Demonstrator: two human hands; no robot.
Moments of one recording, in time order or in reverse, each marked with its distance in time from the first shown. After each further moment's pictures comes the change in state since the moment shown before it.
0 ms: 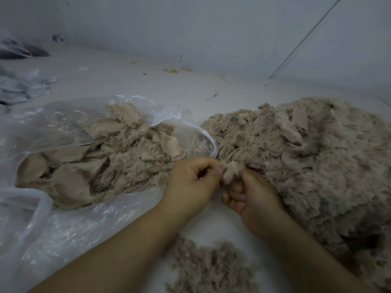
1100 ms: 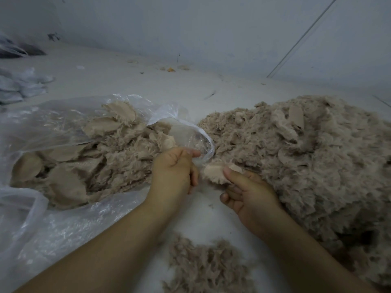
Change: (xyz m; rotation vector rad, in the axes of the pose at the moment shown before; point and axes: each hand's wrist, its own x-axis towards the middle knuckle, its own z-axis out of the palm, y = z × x) left_hand 0.007 -0.007 -0.009 -0.170 0.256 -0.226; right_hand -0.008 -0.003 -0.002 -0.008 -0.099 0.014
